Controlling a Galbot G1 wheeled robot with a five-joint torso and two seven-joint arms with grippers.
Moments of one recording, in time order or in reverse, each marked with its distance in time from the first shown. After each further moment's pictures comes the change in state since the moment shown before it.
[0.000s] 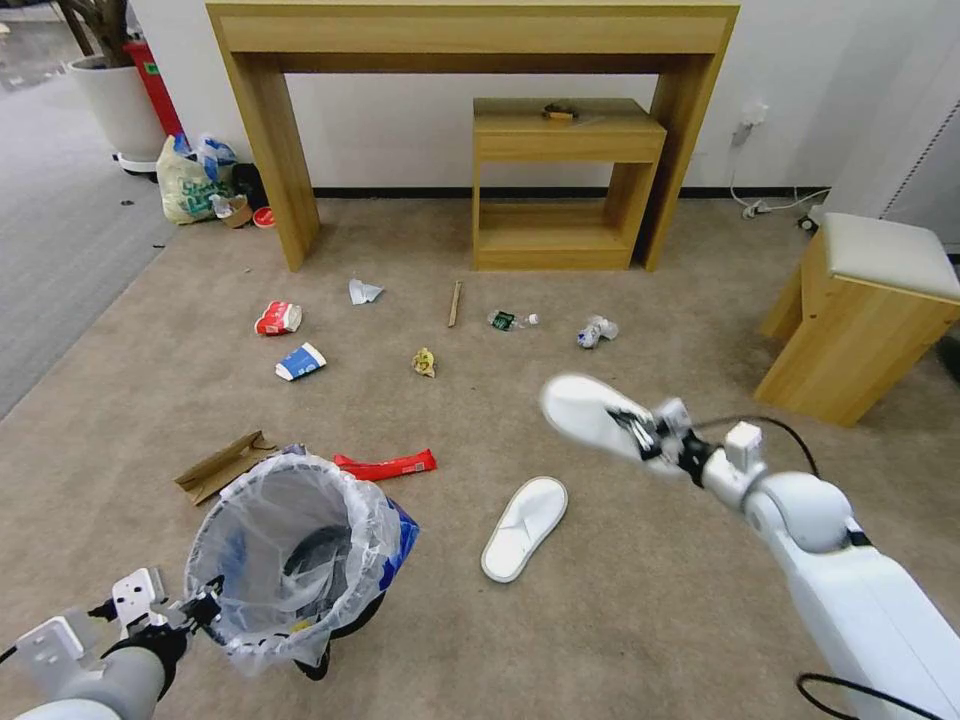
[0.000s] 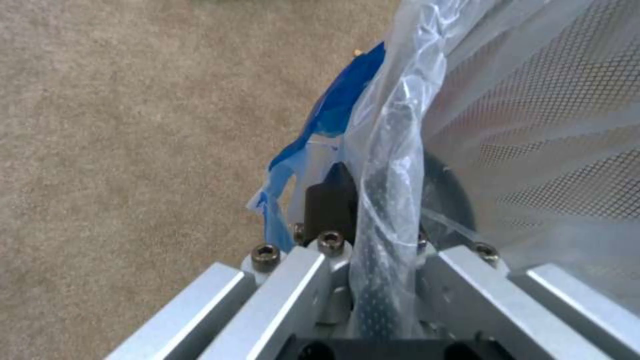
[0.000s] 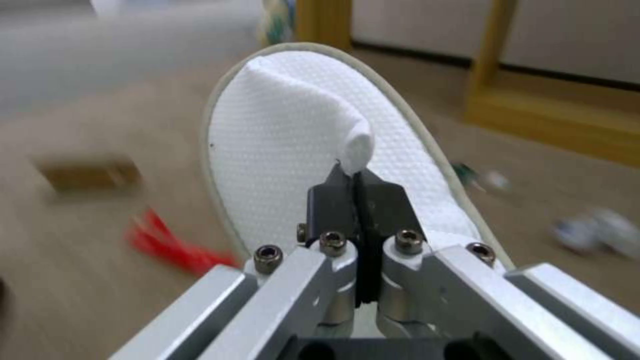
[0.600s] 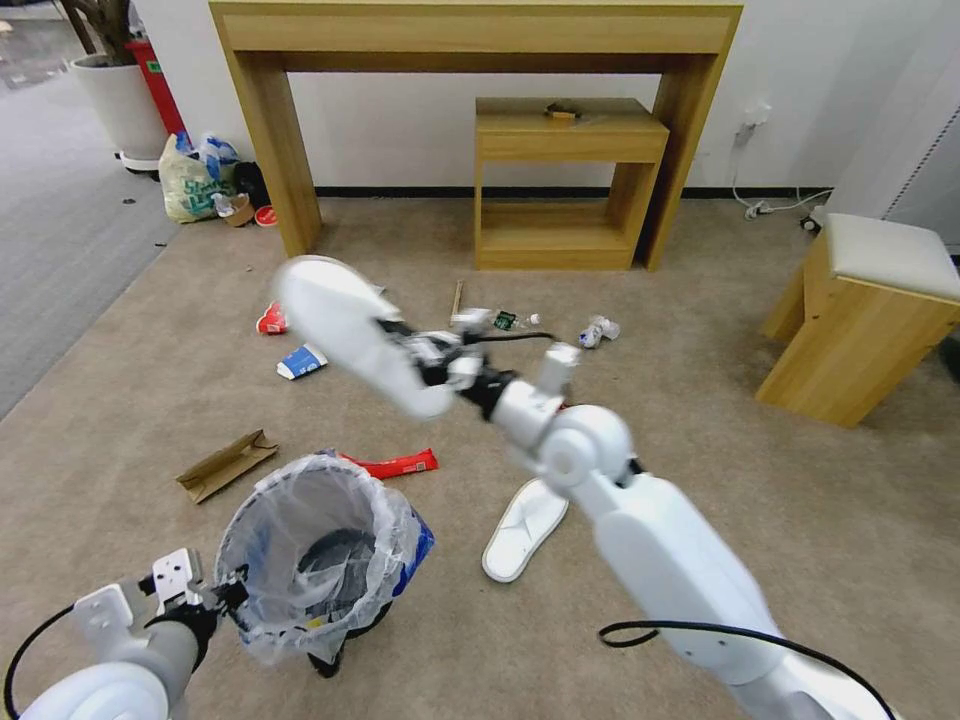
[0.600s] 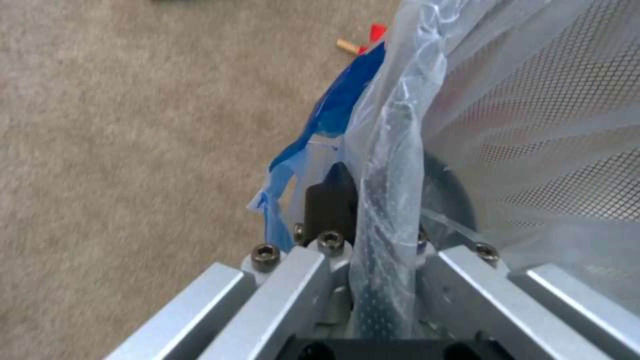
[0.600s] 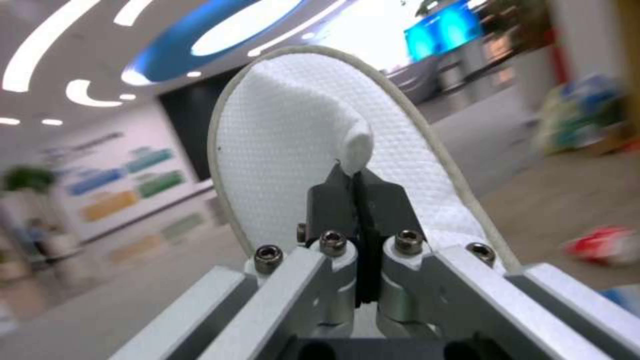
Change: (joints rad) left arm -0.097 0.122 0.126 0.047 -0.017 0.000 -0.109; right arm 0.300 0.325 -0.496 0.110 0.417 -0.043 0.158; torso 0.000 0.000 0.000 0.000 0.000
